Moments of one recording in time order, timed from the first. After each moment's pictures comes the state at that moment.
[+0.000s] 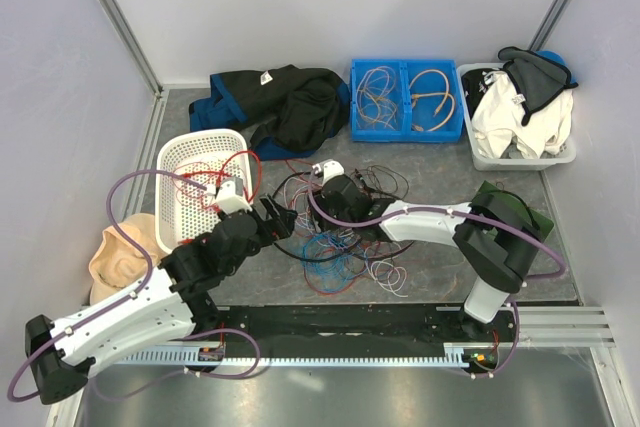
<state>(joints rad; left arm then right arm) -0.93 0.67 0.53 -0.36 -0.53 -0.95 0.93 1.70 0.93 0.06 0.15 0.42</state>
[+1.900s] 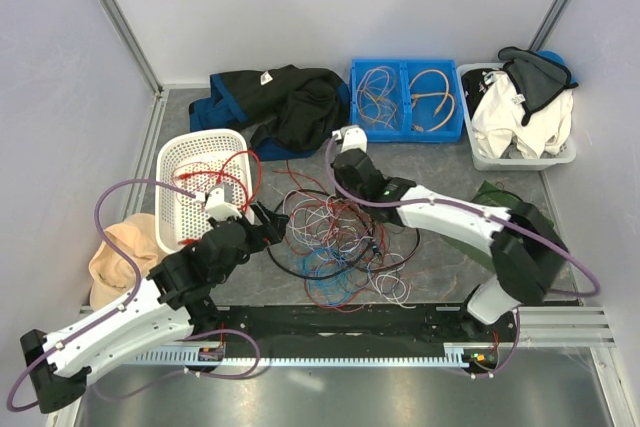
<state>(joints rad) -0.93 0.55 0.48 -0.42 -0.55 -0.95 0.85 1.64 1.06 -0.09 0.40 0.41</state>
